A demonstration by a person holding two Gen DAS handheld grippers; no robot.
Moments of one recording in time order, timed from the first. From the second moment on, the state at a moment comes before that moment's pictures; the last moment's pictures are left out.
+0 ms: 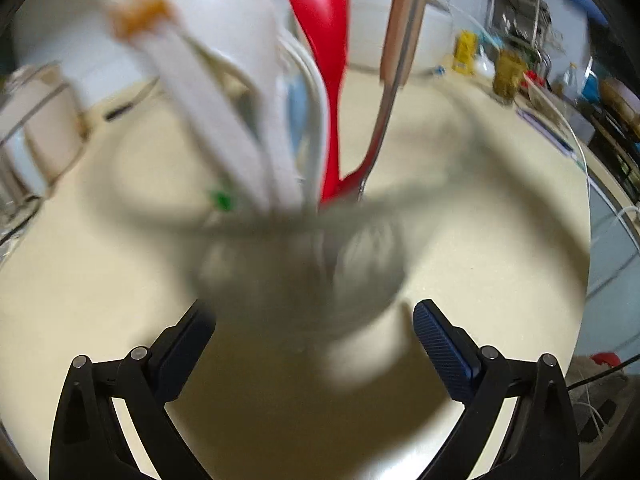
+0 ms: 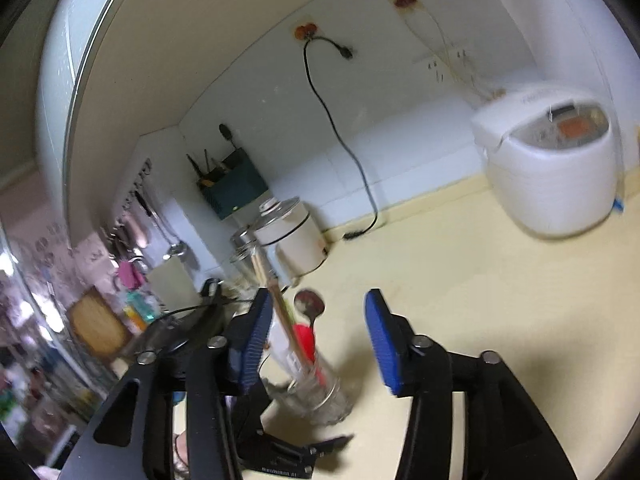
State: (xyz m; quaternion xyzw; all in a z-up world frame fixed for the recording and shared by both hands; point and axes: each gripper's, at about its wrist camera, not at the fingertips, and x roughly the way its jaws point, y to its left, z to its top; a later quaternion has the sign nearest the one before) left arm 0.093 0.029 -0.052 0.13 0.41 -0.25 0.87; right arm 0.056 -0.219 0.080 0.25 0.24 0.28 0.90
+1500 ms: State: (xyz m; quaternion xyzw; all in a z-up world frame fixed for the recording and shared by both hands) left arm -0.023 0.026 -0.001 0.02 0.34 0.00 0.94; right arm 0.018 -0.136 0.005 0.04 0.36 0.14 0.92
